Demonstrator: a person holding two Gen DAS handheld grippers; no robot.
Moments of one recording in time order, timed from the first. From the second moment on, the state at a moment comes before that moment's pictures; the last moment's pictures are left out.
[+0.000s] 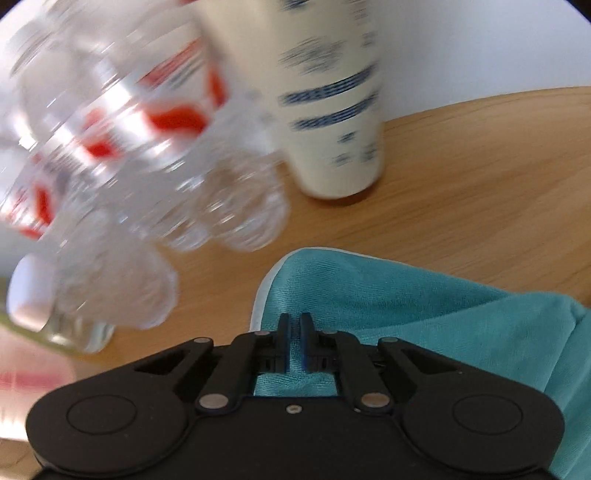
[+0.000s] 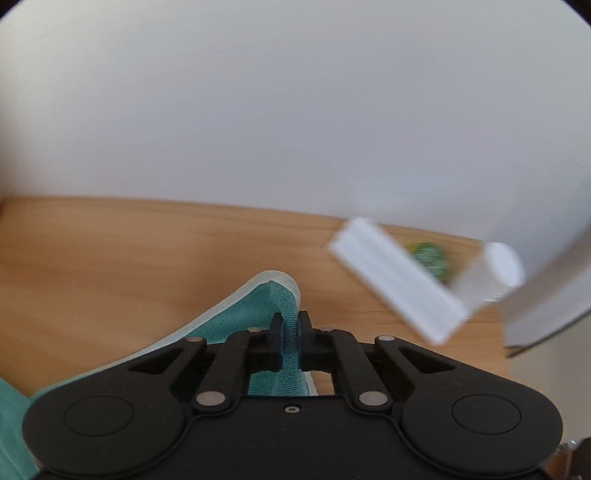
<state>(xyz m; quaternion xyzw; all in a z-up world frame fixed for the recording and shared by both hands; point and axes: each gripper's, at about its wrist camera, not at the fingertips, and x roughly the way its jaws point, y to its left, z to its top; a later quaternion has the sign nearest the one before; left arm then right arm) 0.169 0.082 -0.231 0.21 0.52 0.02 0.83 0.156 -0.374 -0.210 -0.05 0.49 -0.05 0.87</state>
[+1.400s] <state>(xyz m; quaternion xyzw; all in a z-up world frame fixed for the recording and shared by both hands) 0.015 0.089 -0.220 0.09 0.60 0.00 0.79 -0.063 -0.357 -0.219 0.05 0.56 -0.08 0.82</state>
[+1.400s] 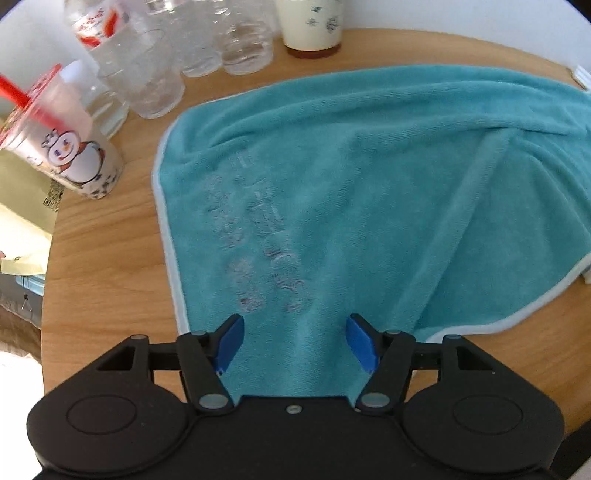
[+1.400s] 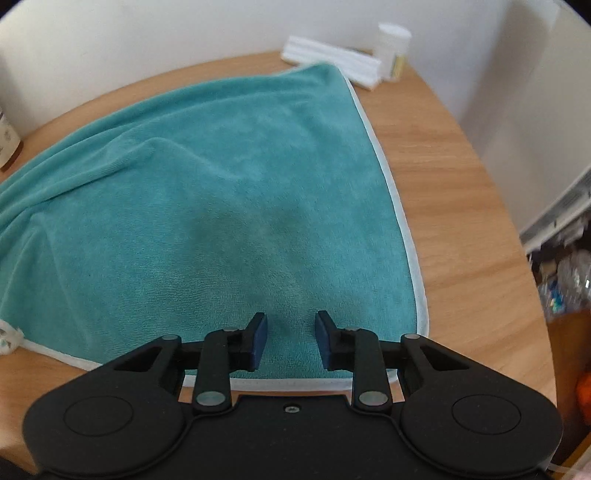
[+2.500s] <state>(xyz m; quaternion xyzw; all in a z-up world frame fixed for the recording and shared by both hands) 0.005 0.123 -0.190 0.13 0.61 -0.08 0.78 -0.067 -0.404 -0.201 -0.03 0.65 -0.03 0.76</state>
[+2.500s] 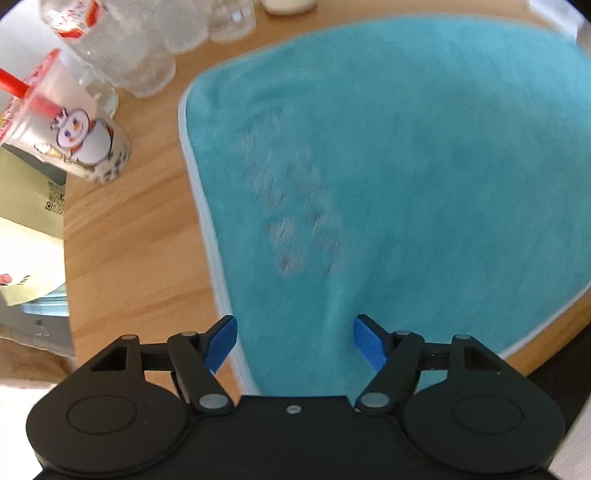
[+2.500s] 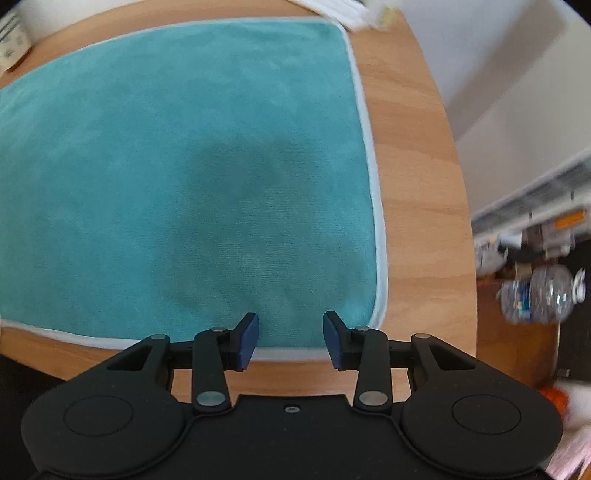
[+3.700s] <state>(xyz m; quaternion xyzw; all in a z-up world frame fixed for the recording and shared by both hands) 0.031 0.134 -0.202 0.02 0.61 0.03 0.79 -0.017 -0.407 -0.203 0.06 0.58 -0.05 0.81</state>
